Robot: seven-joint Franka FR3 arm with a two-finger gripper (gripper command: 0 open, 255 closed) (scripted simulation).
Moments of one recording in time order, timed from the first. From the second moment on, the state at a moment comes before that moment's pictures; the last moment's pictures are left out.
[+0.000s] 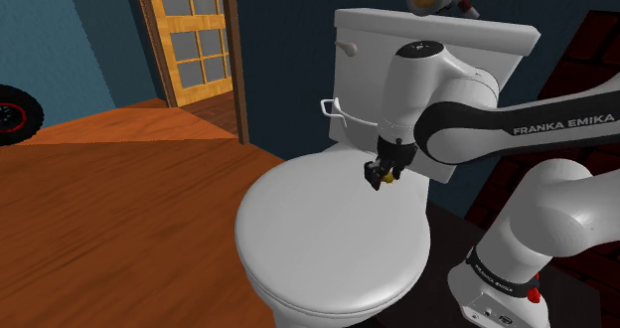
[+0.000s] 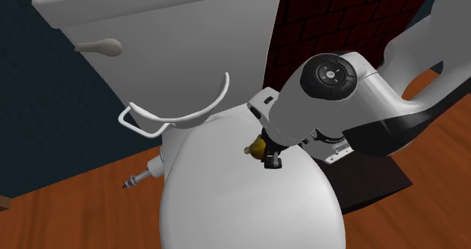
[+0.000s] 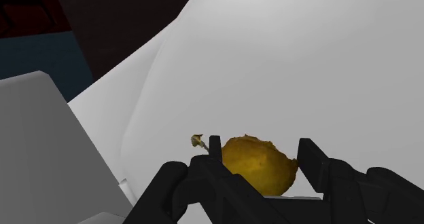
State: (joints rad) arm -0.06 -0.81 0.45 -2.83 0.10 2.05 0.53
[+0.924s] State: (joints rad) arm -0.07 -0.87 0.40 -2.67 0.07 1.84 0.48
